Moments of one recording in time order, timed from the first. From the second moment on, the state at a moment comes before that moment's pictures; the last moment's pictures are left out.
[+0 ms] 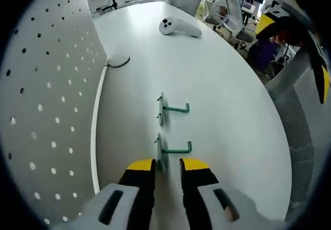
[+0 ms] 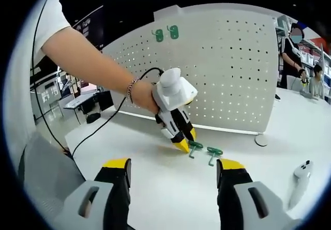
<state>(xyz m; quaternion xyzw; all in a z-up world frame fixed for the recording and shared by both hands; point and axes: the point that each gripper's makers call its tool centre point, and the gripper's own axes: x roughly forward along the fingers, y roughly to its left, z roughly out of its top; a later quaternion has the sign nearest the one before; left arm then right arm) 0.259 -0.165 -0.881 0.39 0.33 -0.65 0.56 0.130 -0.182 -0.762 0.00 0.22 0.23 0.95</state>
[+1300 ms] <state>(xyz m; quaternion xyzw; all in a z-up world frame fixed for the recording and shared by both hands) 0.264 -0.162 -0.876 0.40 0.29 -0.64 0.59 0.130 -0.183 -0.762 0.00 0.22 0.23 0.95</state>
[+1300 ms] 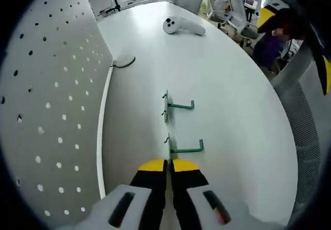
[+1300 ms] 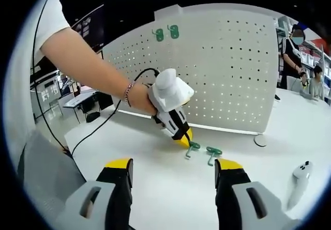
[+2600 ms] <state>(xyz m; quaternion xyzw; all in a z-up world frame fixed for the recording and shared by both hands) 0.270 -0.145 -0.803 0.32 0.22 -0.63 0.67 0.130 -0.179 -0.761 -0.01 0.22 0.24 0.95</state>
